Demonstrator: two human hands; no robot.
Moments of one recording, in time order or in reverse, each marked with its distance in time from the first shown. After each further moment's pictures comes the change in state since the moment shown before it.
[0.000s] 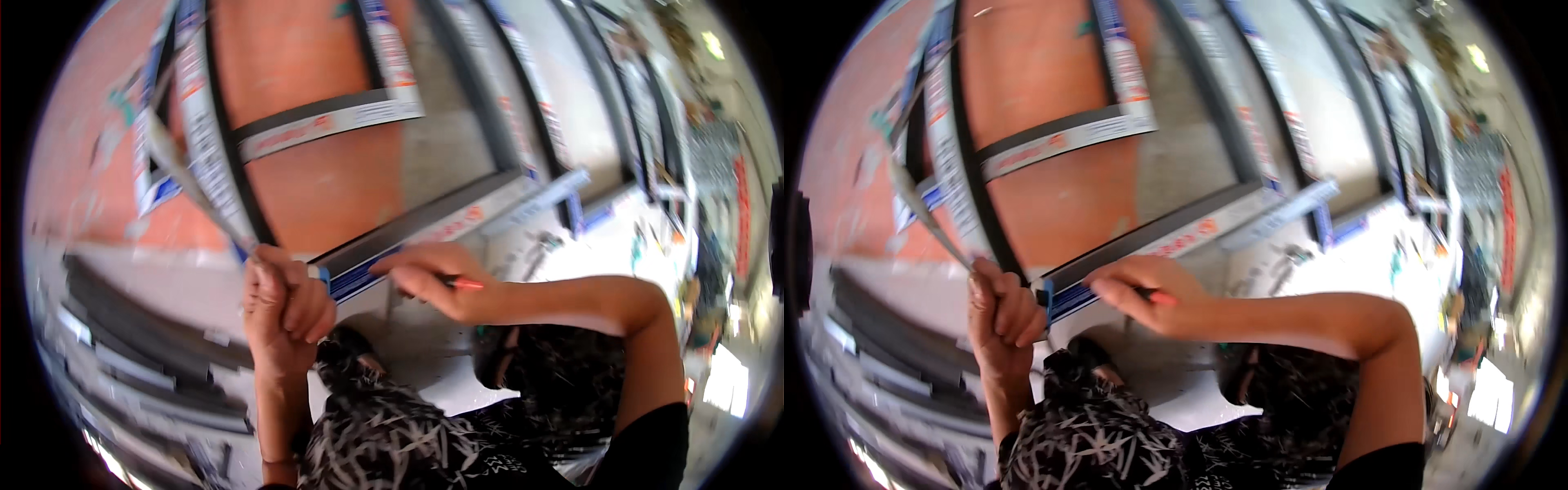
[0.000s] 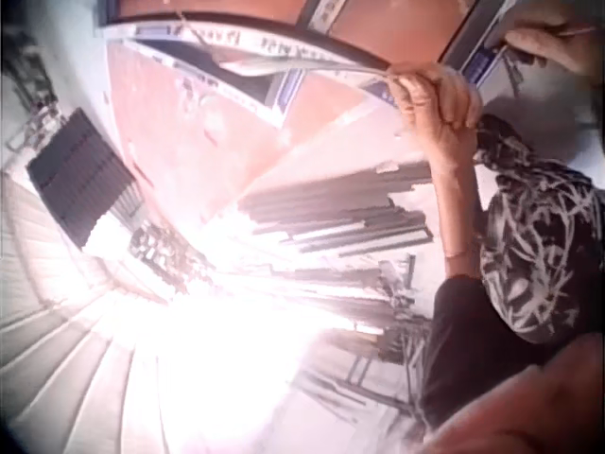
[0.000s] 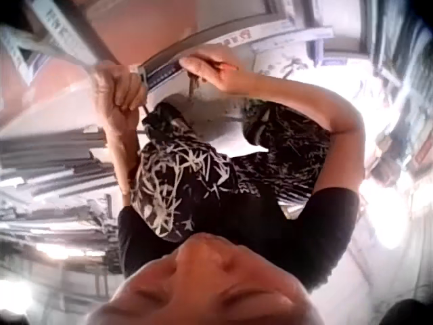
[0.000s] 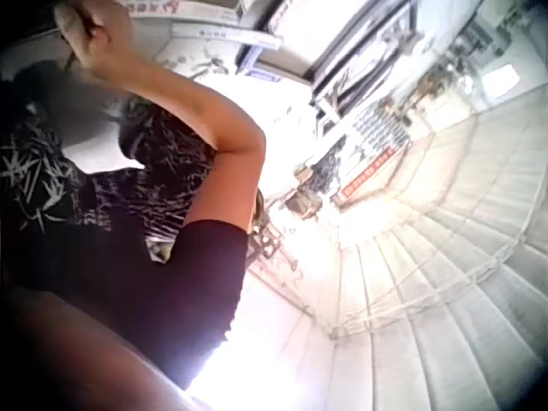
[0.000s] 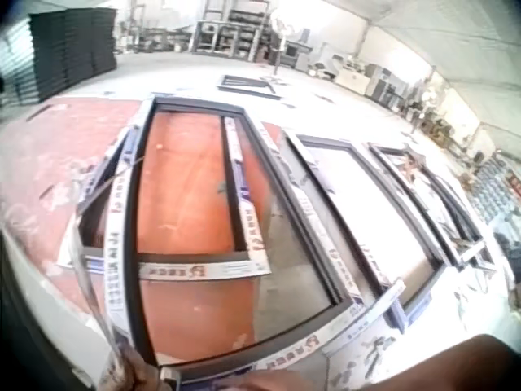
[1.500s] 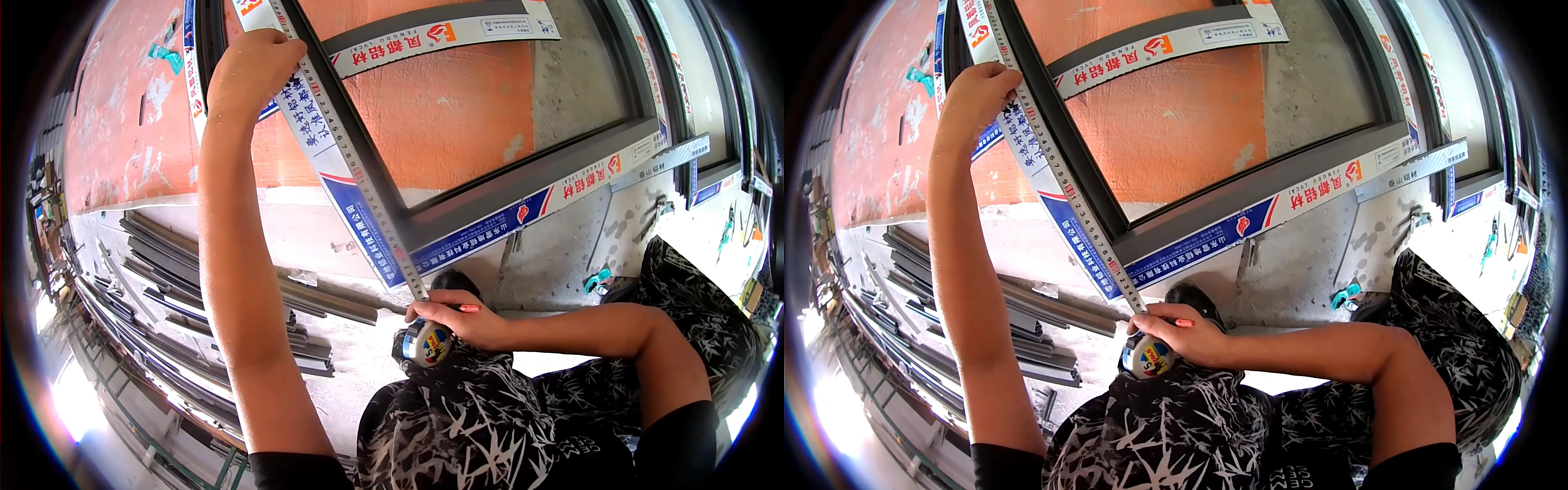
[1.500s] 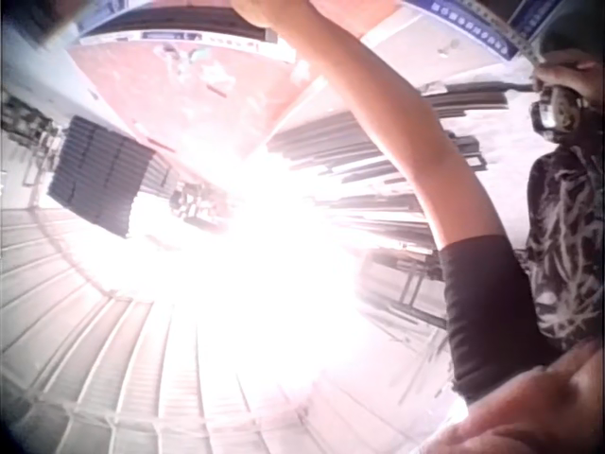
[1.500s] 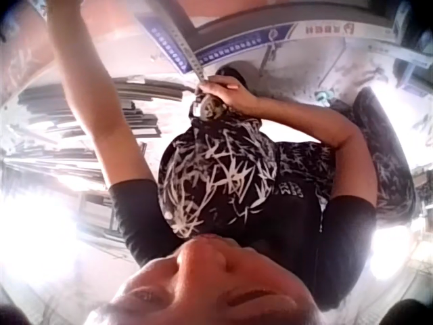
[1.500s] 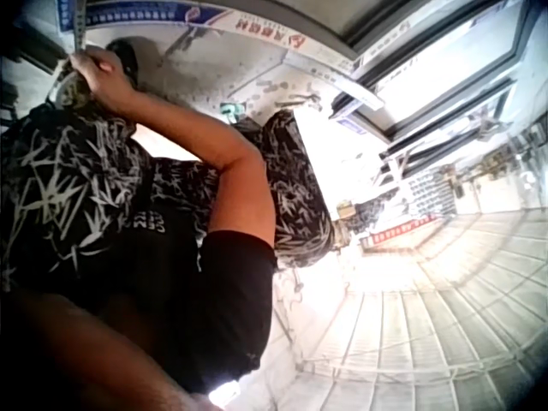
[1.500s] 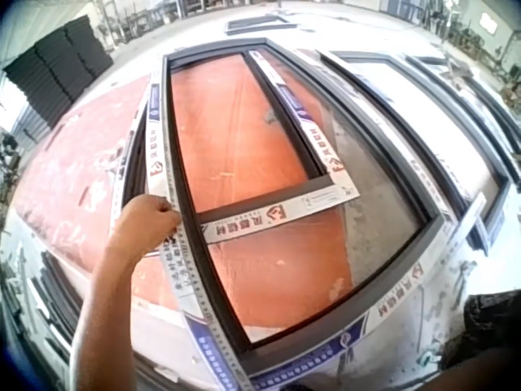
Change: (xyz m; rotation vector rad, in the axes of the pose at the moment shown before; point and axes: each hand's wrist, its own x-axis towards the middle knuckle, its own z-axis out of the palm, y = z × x) left_hand 0.185 0.139 -0.094 2.196 0.322 -0.124; right_hand -0.001 0.056 0.185 0.942 -0.288 0.516
